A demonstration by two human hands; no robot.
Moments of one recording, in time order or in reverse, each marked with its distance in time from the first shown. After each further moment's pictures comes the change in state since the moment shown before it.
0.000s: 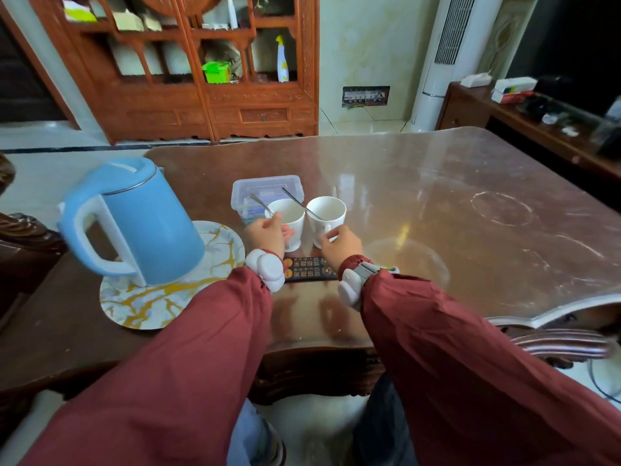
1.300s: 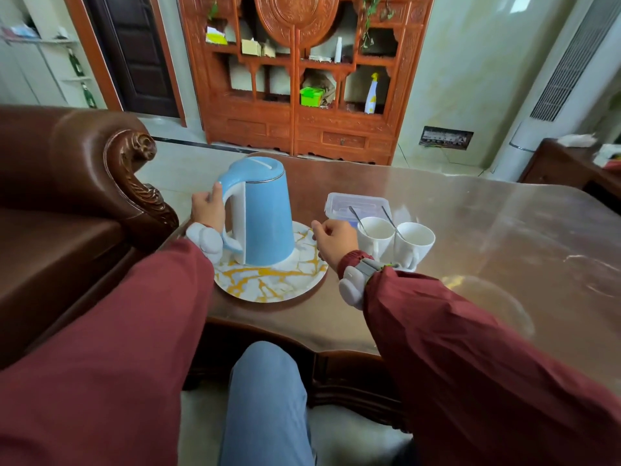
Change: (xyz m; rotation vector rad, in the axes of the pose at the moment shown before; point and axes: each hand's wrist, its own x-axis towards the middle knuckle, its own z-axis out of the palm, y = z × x) left_hand 0.075 0.091 -0.255 0.312 0.363 0.171; right_hand -0.084 -0.140 0.096 0.056 -0.169 -0.384
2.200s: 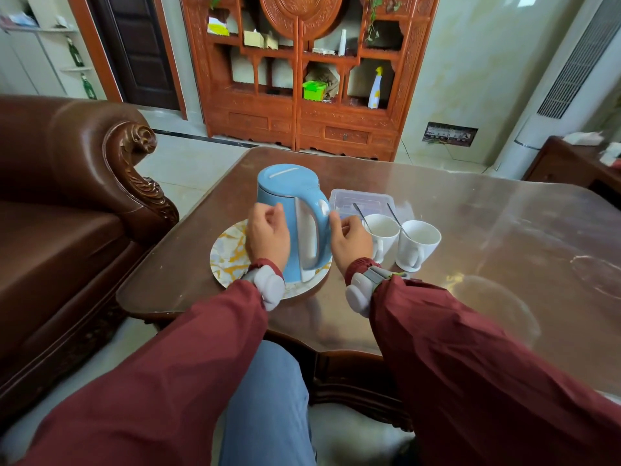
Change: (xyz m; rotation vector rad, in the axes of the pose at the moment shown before) left_hand -0.092 -0.017 0.063 -0.041 0.051 0.295; right_hand 0.001 0.022 0.002 0.052 0.191 0.089
